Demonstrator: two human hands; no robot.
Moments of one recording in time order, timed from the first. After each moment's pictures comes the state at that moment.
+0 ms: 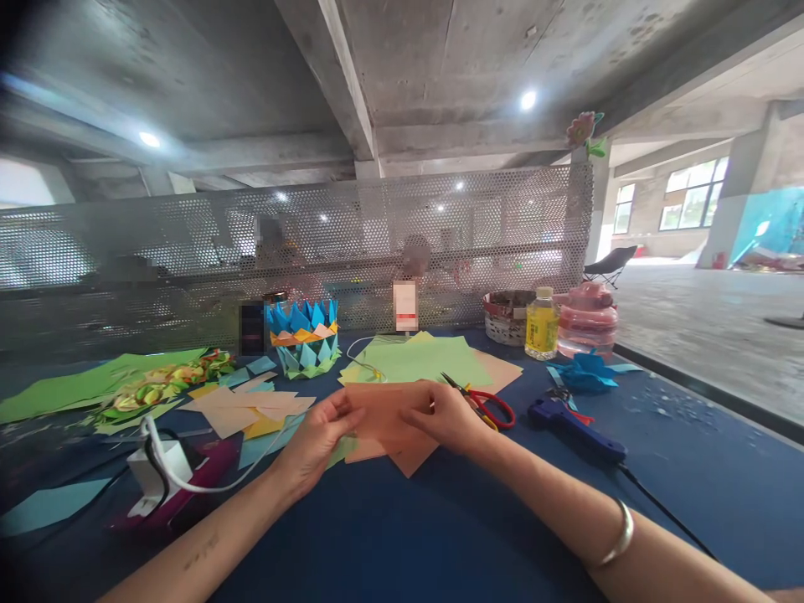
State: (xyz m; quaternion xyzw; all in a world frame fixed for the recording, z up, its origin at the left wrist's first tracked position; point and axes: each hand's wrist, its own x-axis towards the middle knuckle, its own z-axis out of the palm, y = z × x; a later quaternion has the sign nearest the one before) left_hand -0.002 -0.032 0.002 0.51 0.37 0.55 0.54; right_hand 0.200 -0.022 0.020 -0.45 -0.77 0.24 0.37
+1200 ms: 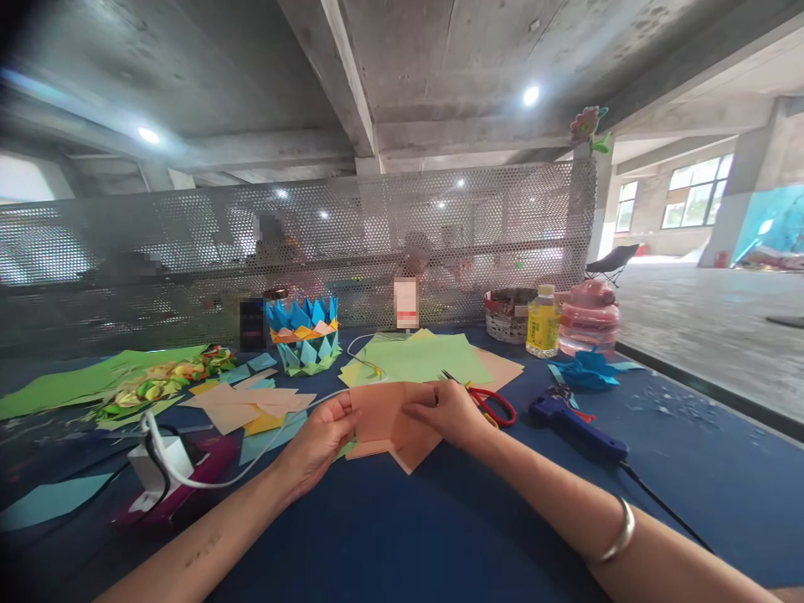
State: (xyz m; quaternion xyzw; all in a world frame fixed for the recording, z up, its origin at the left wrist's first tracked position) left_hand 0.003 -0.037 0.005 0.50 0.34 0.53 0.60; right_hand 0.199 -0.020 0.020 -0.49 -0.74 0.28 0.36
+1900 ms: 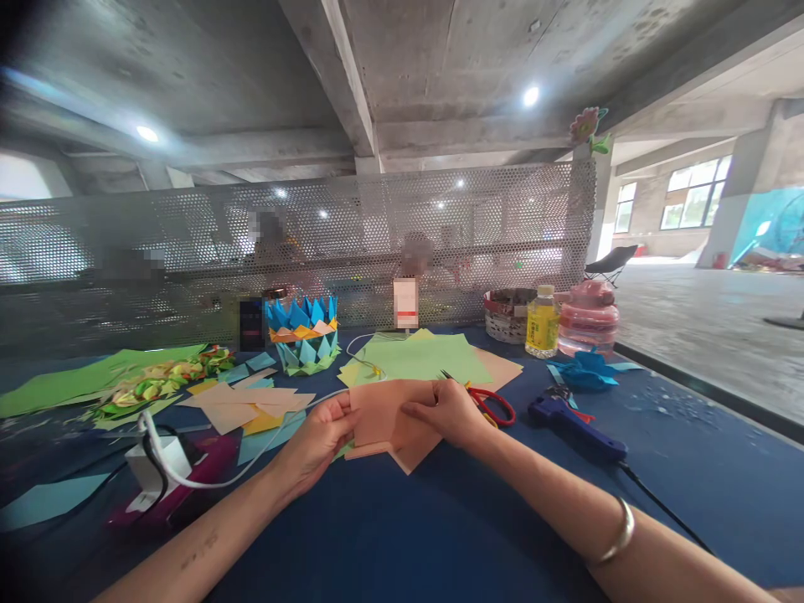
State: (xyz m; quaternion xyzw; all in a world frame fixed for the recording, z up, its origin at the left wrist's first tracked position) left_hand 0.003 -0.039 0.008 0.50 0.35 0.52 0.60; right_hand 0.201 -0.015 0.015 -0.51 -0.75 0.26 0.35
